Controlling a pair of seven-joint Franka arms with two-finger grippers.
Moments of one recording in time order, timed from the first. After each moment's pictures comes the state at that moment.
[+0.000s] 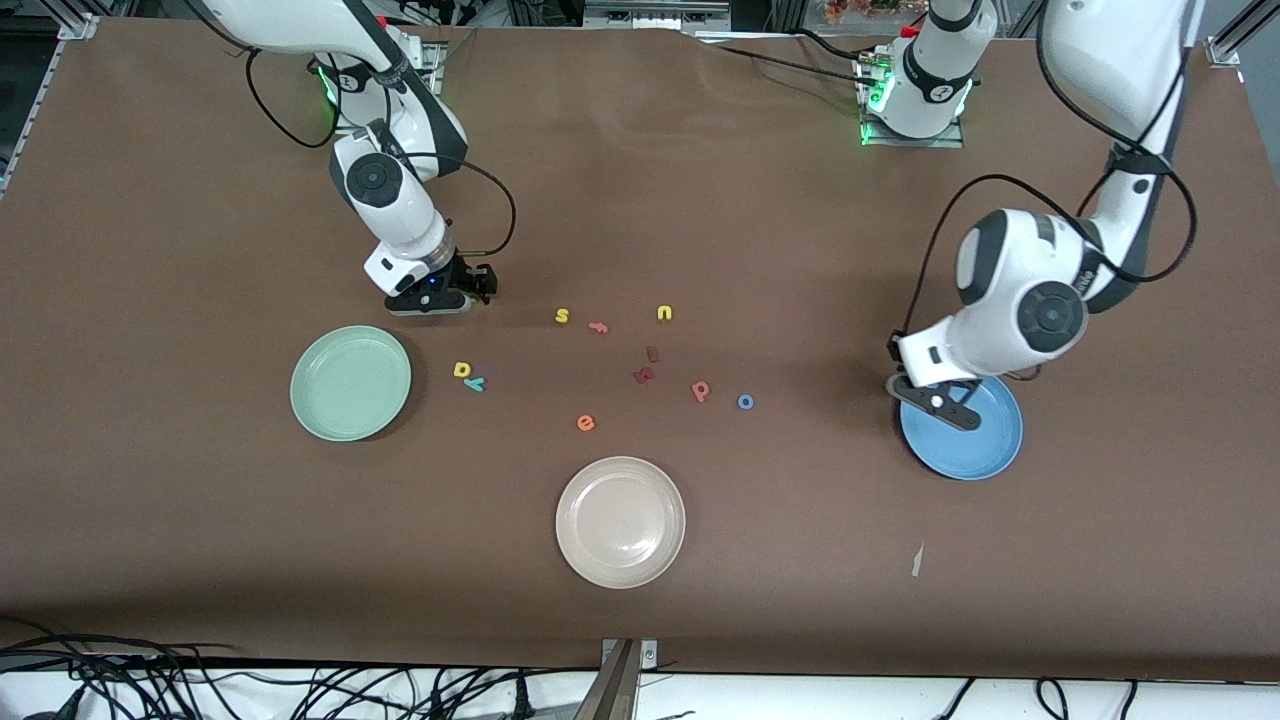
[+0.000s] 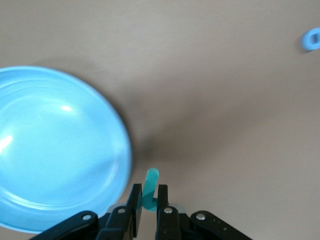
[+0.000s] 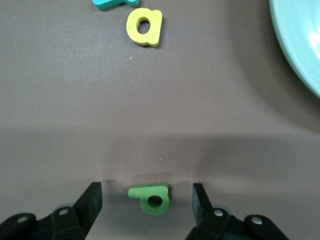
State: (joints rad) left arm -0.14 0.42 0.02 -1.92 -0.06 2.17 0.39; right arm 0.24 0.31 0.19 -2.49 -0.12 2.85 0.51
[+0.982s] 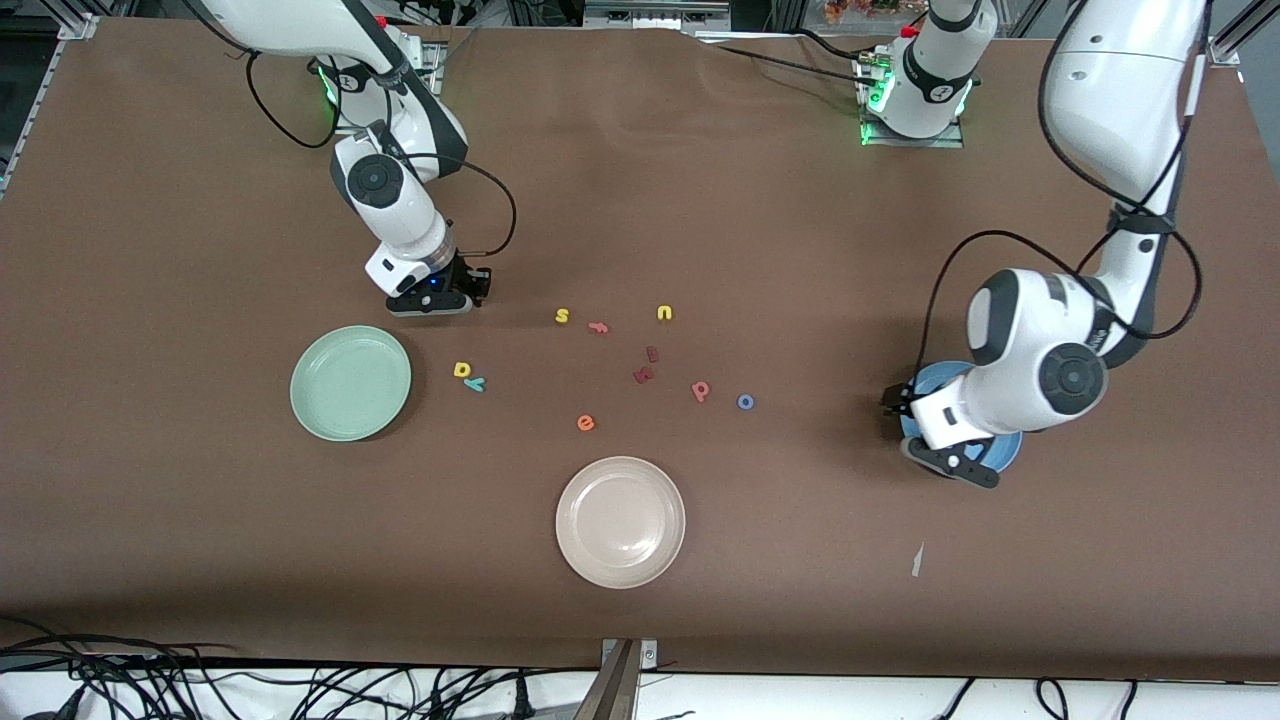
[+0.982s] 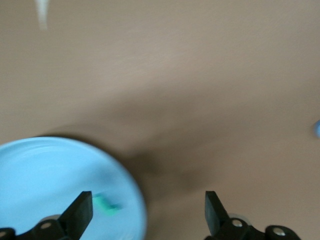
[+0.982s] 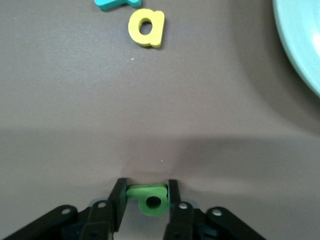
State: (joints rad) left arm -0.17 0.61 -0.02 -1.65 -0.10 2.17 0.20; right arm 0.25 0.31 0.19 -2.49 -0.13 2.86 0.51
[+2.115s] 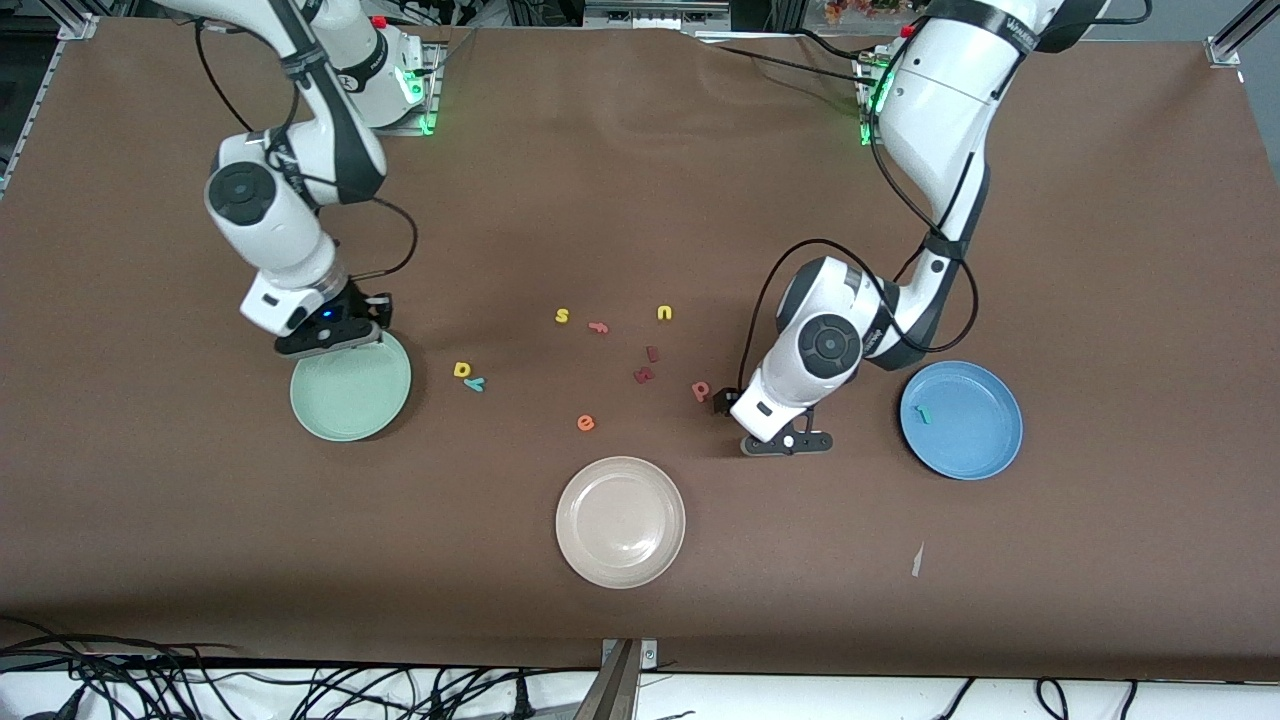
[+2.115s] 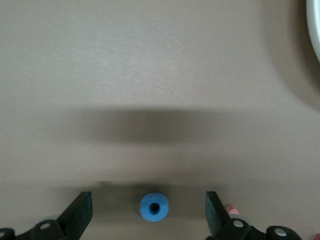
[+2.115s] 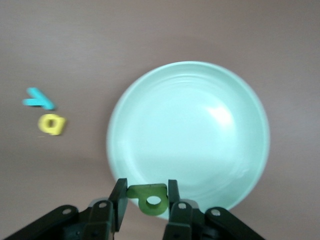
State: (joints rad) left arm -0.46 0.78 -0.02 -1.55 -0.13 2.34 -0.47; right arm 0.20 0.19 -0.05 -2.28 -0.13 2.57 -0.04
